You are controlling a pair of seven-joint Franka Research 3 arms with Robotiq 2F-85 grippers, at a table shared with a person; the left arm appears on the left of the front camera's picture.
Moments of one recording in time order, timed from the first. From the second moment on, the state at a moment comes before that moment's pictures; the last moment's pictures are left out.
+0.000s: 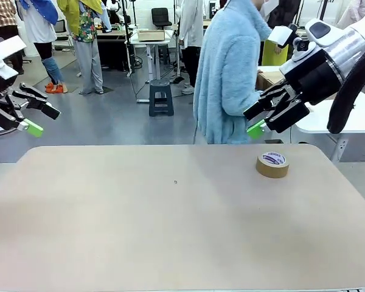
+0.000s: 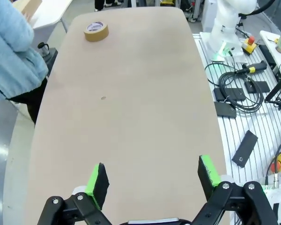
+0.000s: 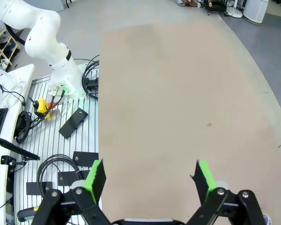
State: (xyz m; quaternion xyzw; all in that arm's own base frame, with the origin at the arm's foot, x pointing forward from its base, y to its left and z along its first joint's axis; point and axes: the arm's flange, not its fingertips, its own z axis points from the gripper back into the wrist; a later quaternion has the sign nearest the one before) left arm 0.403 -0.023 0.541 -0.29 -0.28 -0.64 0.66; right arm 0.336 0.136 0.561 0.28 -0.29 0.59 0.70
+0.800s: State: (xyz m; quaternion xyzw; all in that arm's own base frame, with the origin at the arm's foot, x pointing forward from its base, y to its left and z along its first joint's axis) left arm 0.414 0.015 0.523 -0.33 -0.33 -0.56 0.69; right arm 0.346 0.051 0.543 0.35 -0.35 0.56 0.66
